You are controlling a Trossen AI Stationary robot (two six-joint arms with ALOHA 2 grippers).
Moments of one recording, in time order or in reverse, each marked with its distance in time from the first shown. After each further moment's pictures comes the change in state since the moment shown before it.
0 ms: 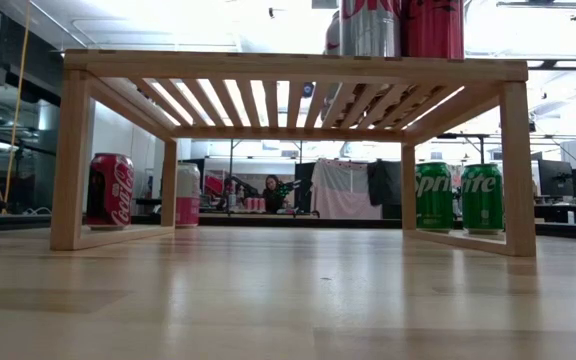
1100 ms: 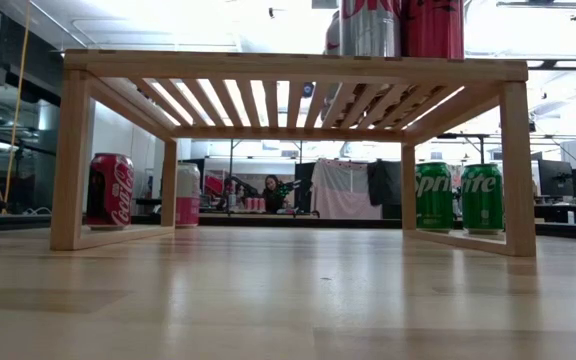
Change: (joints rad) left arm 0.000 0.000 0.000 0.002 0.000 -0.001; right arm 0.000 0.000 0.000 -0.020 -0.034 -0.010
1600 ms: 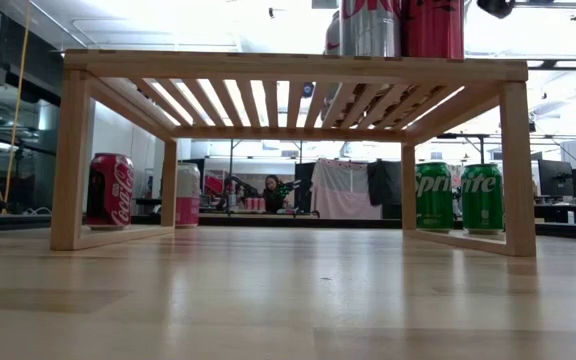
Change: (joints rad) left arm 0.000 -0.002 0.000 0.008 -0.027 0.000; right arm 0.003 -0.017 -0.013 -0.296 -0.102 0.231
